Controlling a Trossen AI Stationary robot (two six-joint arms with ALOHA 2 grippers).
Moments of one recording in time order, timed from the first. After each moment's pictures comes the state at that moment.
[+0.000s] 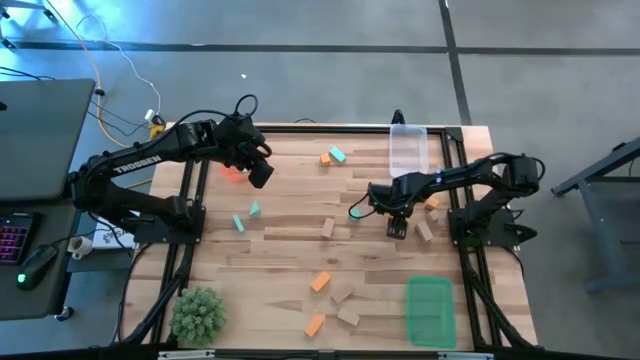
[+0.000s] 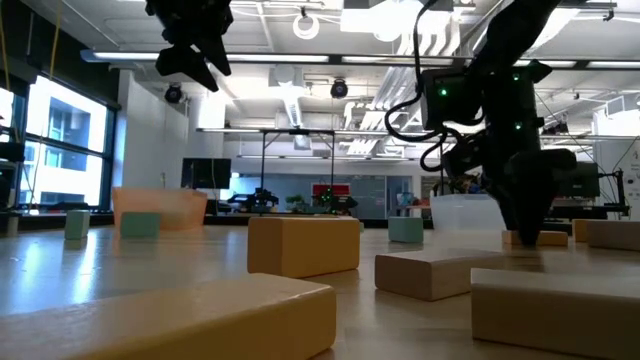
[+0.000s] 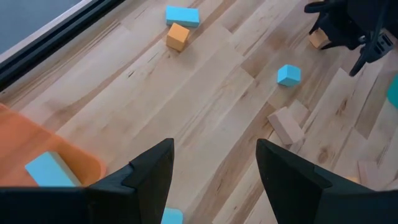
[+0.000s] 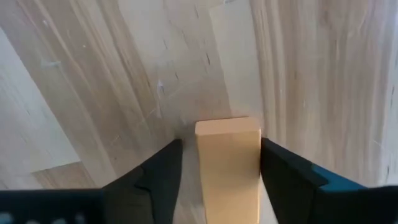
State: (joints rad) left arm 0.51 1.18 1.18 -0.93 0.01 -0.36; right arm -0.13 1.61 0.79 -0.77 -0.03 0.11
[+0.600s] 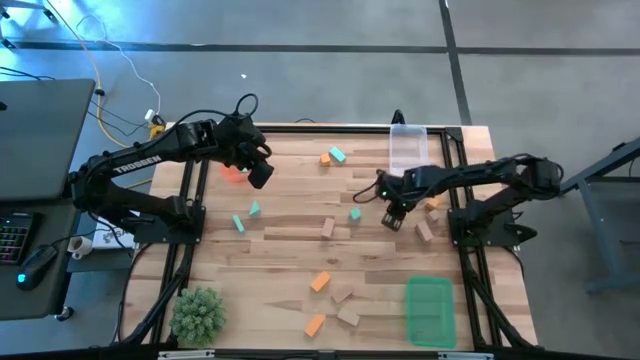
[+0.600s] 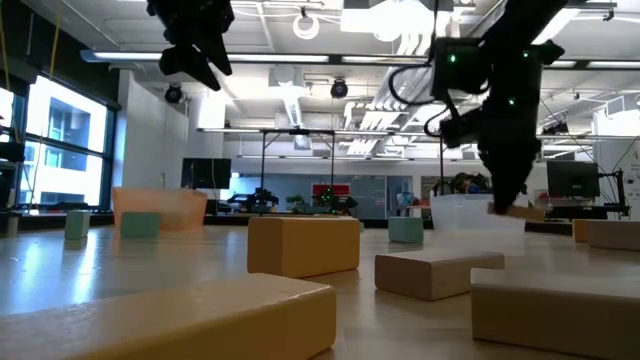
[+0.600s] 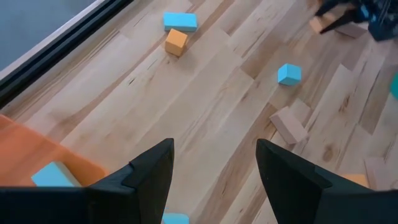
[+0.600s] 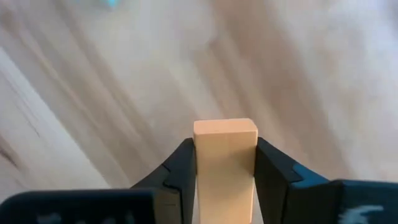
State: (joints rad) left arm 0.51 1.18 1.18 -0.92 0.01 -0.31; right arm -0.19 1.40 0.78 -0.76 0.03 0.37
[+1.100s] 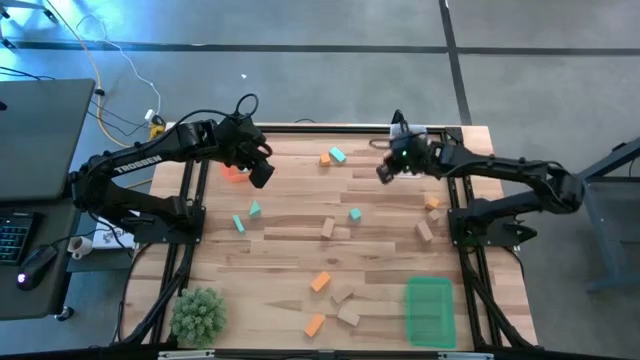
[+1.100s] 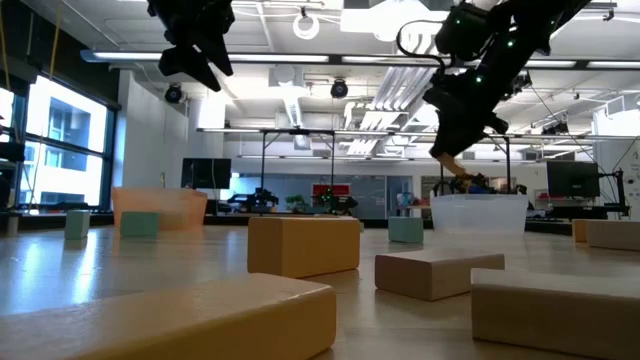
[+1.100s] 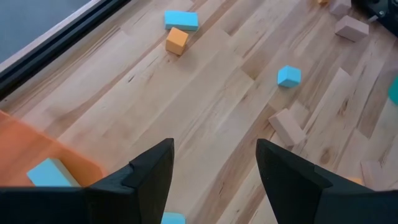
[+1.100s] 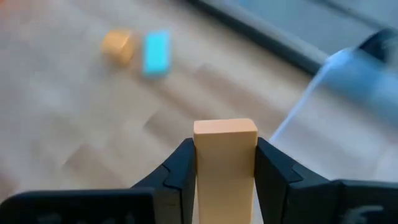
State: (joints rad) left arm 0.51 1.18 1.18 -0.92 0.01 -0.35; right arm -0.47 1.20 0.78 -0.44 0.29 0.36
